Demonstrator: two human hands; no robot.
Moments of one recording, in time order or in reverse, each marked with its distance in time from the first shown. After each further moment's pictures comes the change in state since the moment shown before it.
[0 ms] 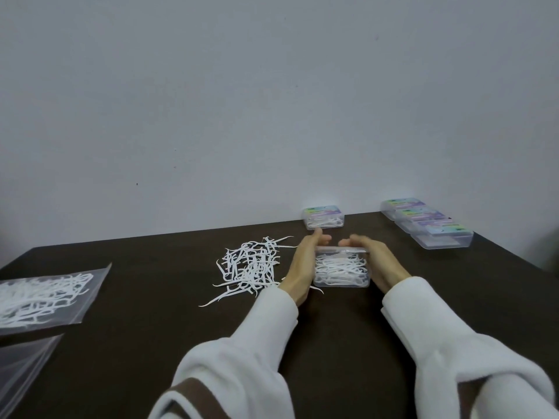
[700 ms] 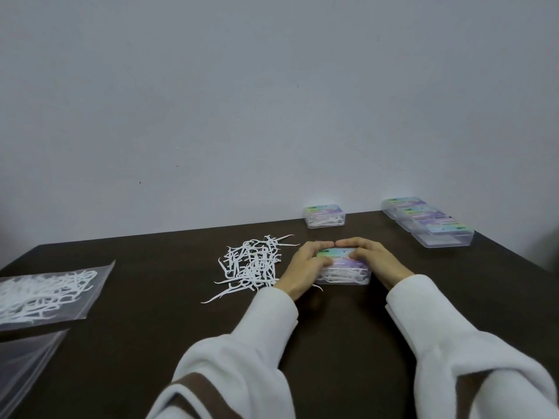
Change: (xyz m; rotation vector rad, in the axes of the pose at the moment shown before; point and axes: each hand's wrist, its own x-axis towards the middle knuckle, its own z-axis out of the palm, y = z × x) left_hand -0.006 -0.004 -0.014 0.392 -0.145 0.064; right_hand -0.002 0.000 -0.011 -0.314 -0.154 -0.061
